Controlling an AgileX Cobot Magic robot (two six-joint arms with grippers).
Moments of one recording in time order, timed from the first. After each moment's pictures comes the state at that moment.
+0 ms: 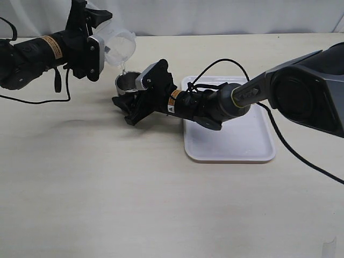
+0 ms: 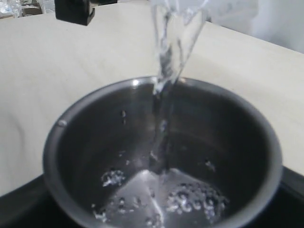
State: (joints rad) left arm -0.16 2.09 -1.11 0.65 -0.73 1.24; right arm 0.49 2.49 -1.43 -0.67 -0.80 0.33
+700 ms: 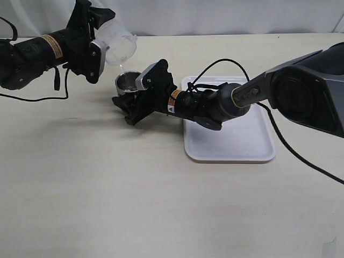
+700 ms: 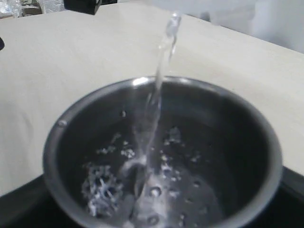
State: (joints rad) left arm -0.16 2.09 -1.11 0.65 -0.76 1.37; right arm 0.49 2.49 -1.43 -0.67 -0.80 0.33
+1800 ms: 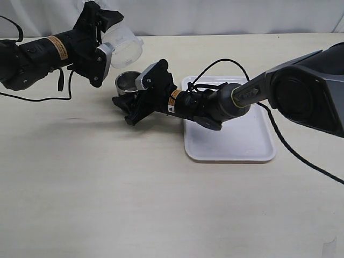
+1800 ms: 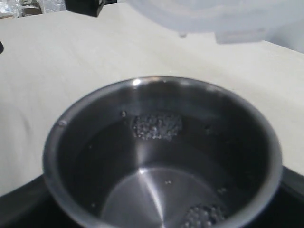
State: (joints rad) left arm -0.19 2.09 -1.11 0.68 -0.77 1.42; right arm 0.49 2.49 -1.43 -0.67 -0.80 0.33
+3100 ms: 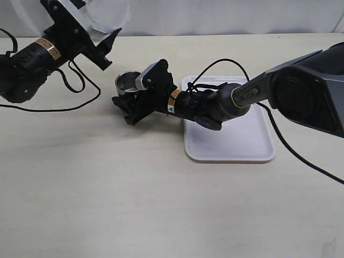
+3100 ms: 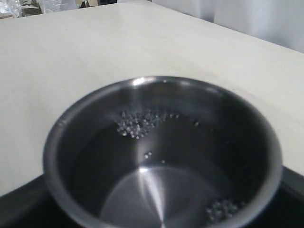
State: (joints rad) left arm -0.19 2.09 -1.03 0.43 -1.06 0.46; right arm 0.49 2.49 -1.43 -0.66 -0.80 0.33
